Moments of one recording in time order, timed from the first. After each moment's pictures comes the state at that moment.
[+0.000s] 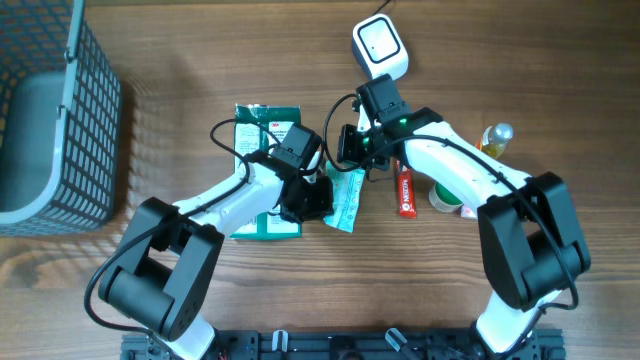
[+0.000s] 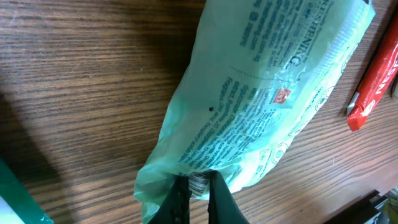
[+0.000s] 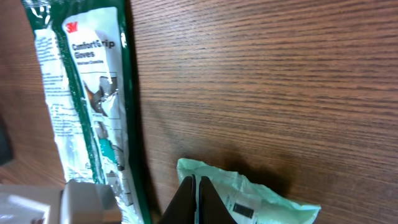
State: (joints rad) left arm -0.53 1.79 0.97 -0.54 0.42 -0.61; right arm 0.47 1.90 1.25 -0.51 -0.36 0.62
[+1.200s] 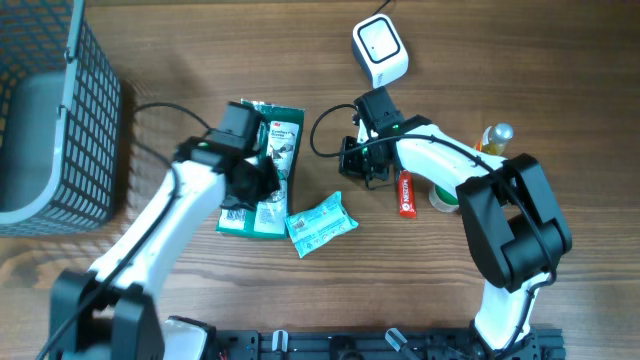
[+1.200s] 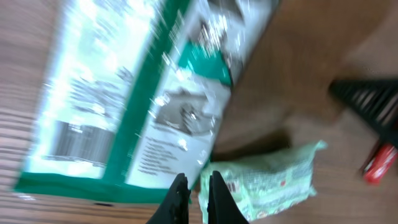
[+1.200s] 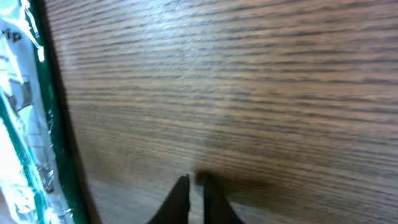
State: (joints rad) left arm -0.29 1.51 1.03 -0.87 0.14 -0.60; right arm 0.46 2.01 1.21 -0.47 -0.36 0.62
